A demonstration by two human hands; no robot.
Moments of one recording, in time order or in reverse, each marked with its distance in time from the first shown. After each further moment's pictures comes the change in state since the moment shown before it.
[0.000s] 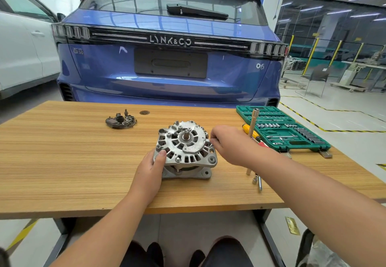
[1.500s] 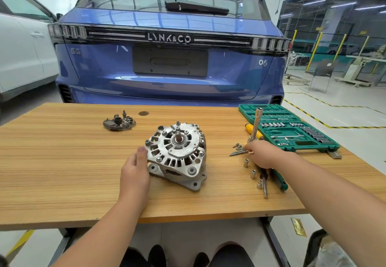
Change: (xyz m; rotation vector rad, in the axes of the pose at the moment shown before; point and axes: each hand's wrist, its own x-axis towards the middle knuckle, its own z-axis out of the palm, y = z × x) left_hand 0.023 -0.016 -0.008 -0.167 0.309 -0.131; right_hand 0.018 0.132 0.051 -0.104 -0.341 0.345
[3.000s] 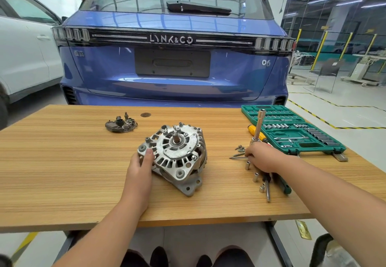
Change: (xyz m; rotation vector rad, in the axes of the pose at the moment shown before) left_hand 0.004 -0.002 0.004 -0.054 -0.126 0.022; right_hand 0.008 0.003 0.006 -0.093 0.068 -0.142
